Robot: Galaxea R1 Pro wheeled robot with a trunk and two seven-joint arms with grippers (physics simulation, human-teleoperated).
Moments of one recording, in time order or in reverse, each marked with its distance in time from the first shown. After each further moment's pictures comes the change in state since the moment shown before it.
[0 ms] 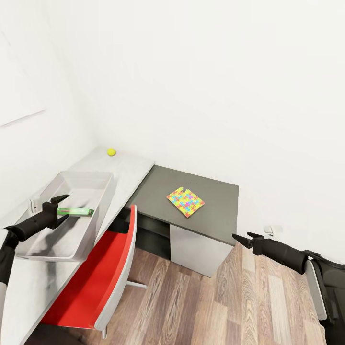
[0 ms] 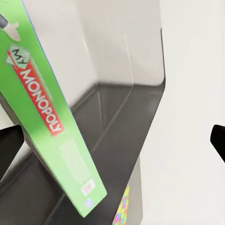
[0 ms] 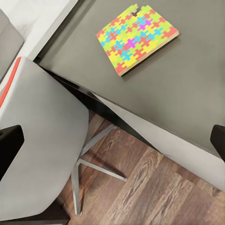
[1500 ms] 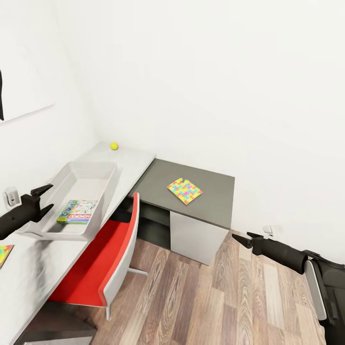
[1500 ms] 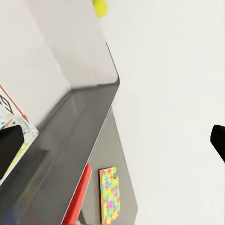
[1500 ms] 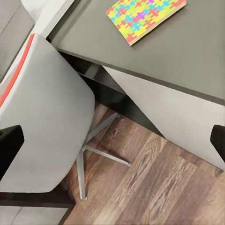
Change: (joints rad) left arm 0.092 0.024 0.059 -0.261 0.030 0.020 -0.033; right arm 0.000 0.001 0.001 0.000 0.000 0.000 0.000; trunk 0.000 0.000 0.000
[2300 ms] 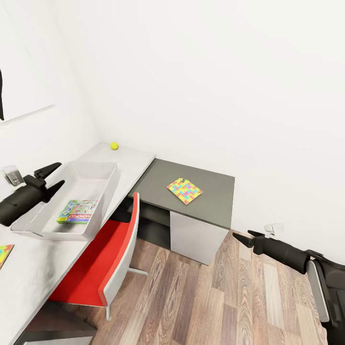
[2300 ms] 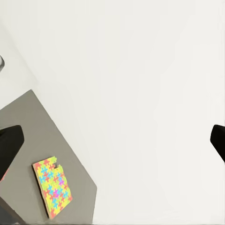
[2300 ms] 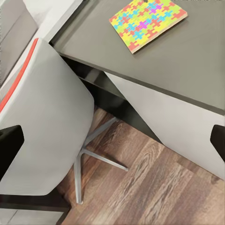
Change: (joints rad) left arm 0.051 -0.051 -0.093 -0.382 0.123 0.000 0.009; right arm 0.011 0.001 -0.003 -0.043 0.000 -0.008 0.001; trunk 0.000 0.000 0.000
